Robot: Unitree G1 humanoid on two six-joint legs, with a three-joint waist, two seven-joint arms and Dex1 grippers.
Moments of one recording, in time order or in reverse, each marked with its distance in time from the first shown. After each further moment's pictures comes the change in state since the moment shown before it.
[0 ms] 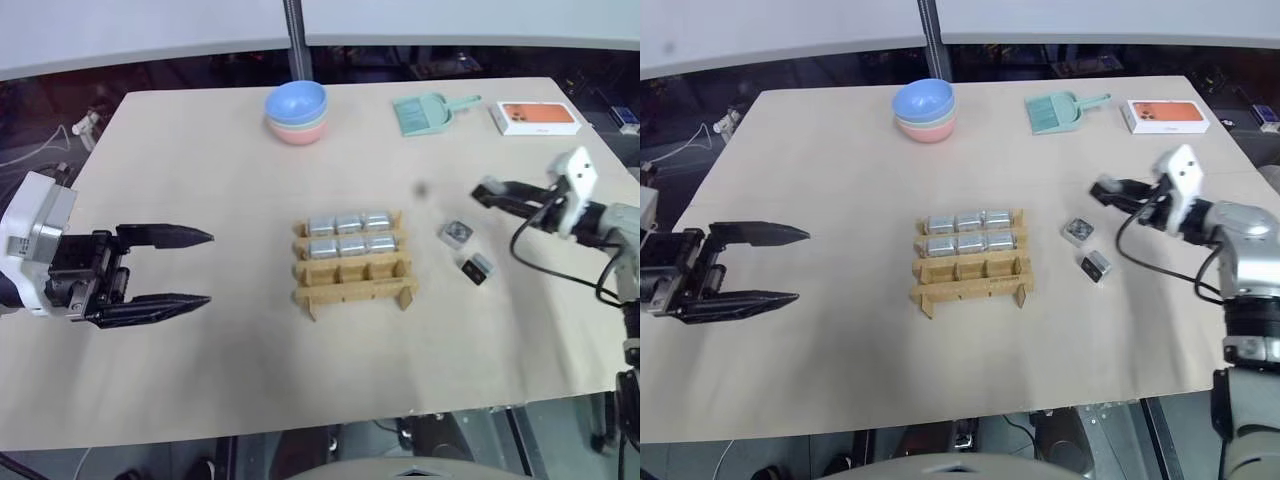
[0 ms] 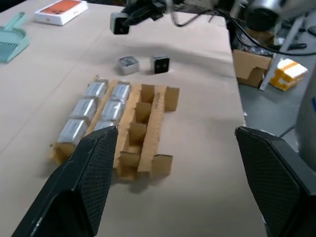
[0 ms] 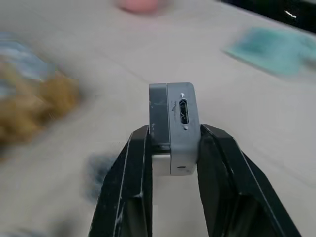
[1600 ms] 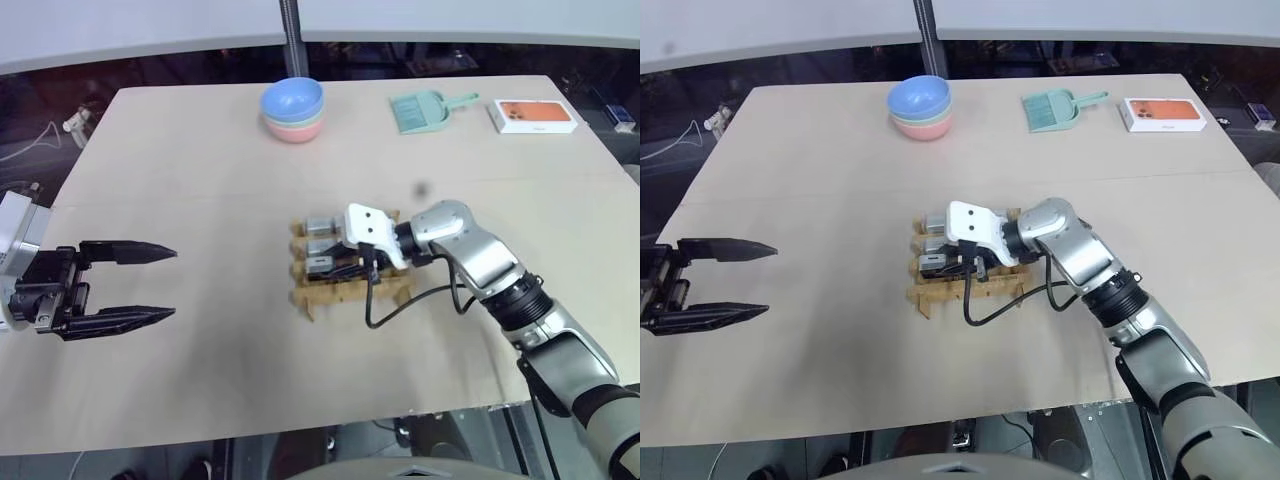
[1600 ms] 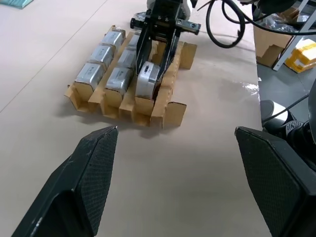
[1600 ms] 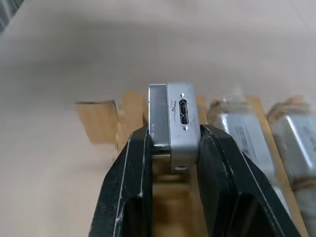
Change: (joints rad) left arm 0.130 0.054 0.073 0.109 0.117 -0.085 -0.108; right arm -0.256 0.339 0.603 -0.107 -0.181 0.071 0.119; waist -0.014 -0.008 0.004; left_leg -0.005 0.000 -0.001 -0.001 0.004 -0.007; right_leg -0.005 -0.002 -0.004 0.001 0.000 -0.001
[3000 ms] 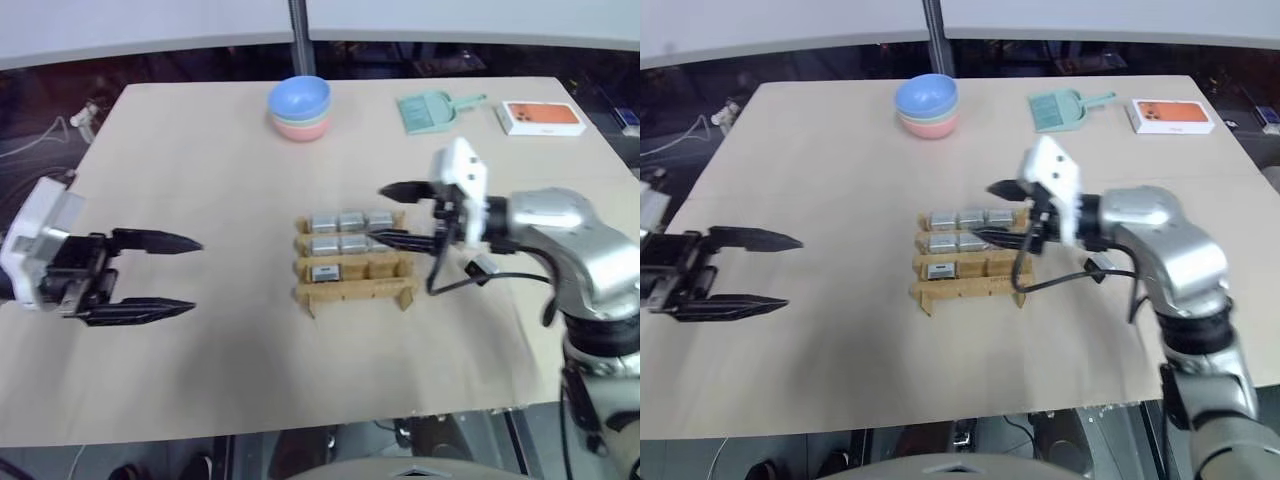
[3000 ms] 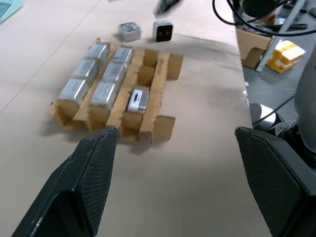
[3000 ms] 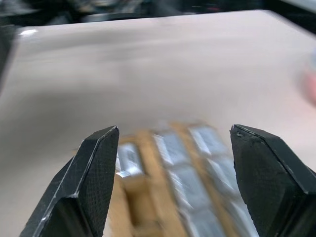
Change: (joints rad) left arm -0.191 0.034 -0.213 0.019 -0.049 -0.033 -0.001; right arm 0.228 -0.207 -0.491 -0.603 0.302 0.523 -0.225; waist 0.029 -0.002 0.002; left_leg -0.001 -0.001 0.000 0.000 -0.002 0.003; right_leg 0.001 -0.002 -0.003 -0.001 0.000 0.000
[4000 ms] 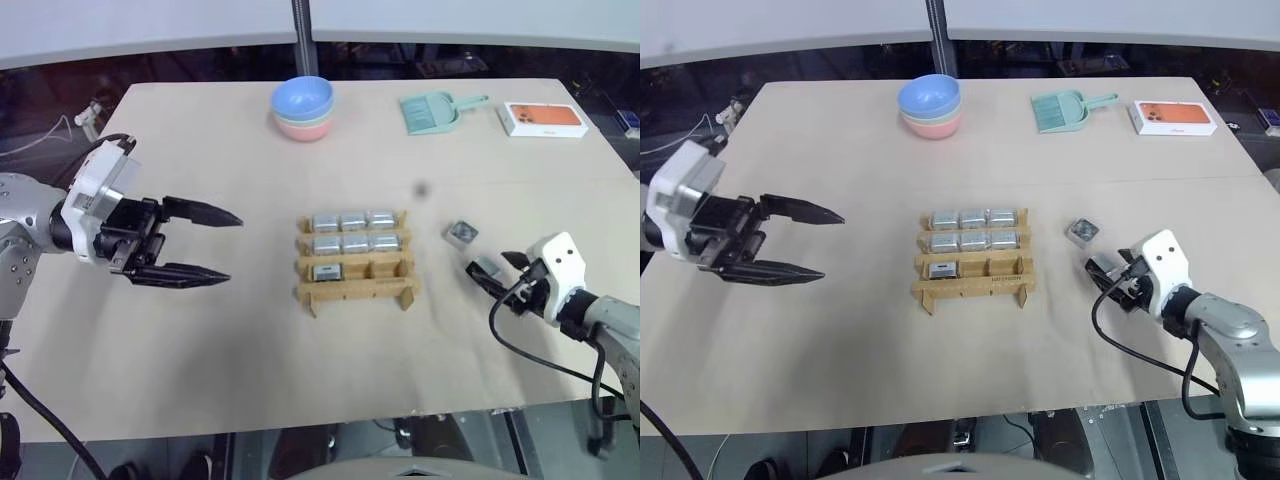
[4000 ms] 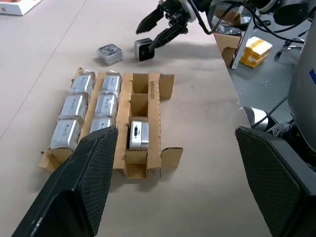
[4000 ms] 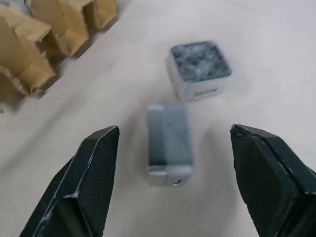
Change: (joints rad) left arm -0.333 0.035 -0.379 0.160 -0.038 -0.103 0.000; right arm 0.633 -0.067 -0.216 0.037 -0.093 -0.243 -0.288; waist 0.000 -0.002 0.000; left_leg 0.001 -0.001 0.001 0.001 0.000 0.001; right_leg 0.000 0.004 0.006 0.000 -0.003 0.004
